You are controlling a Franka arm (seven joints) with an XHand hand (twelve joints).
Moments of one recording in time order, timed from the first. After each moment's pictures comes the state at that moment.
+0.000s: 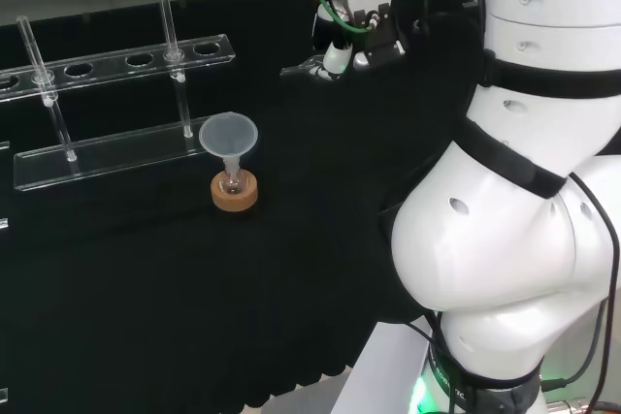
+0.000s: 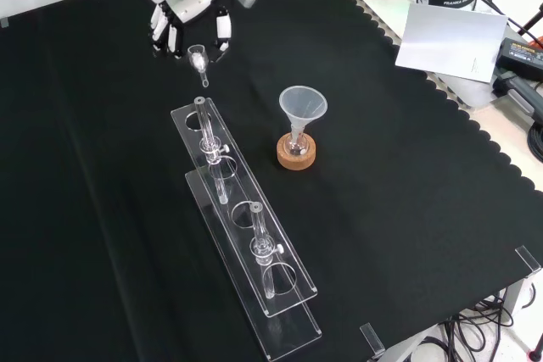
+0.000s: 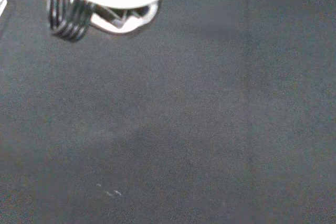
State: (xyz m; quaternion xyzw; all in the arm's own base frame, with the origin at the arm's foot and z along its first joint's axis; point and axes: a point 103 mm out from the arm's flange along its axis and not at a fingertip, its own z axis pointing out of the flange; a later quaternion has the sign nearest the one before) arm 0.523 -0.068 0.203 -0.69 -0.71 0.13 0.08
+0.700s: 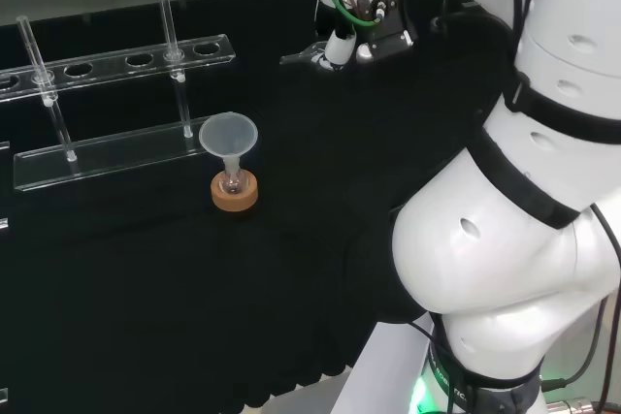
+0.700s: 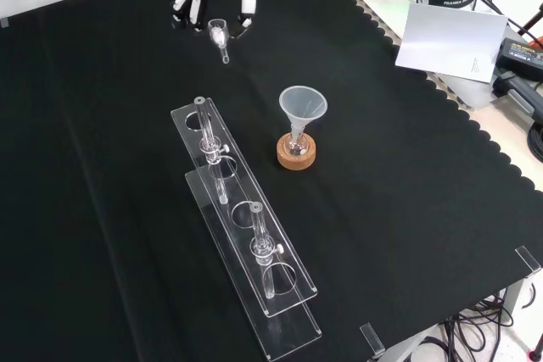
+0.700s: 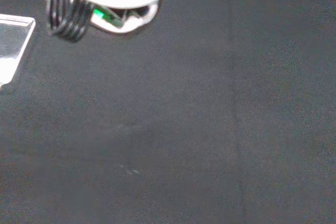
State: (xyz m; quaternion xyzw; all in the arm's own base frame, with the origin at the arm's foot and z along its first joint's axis) arm 0.470 -0.048 0.255 -0.70 -0.70 0.13 0.05
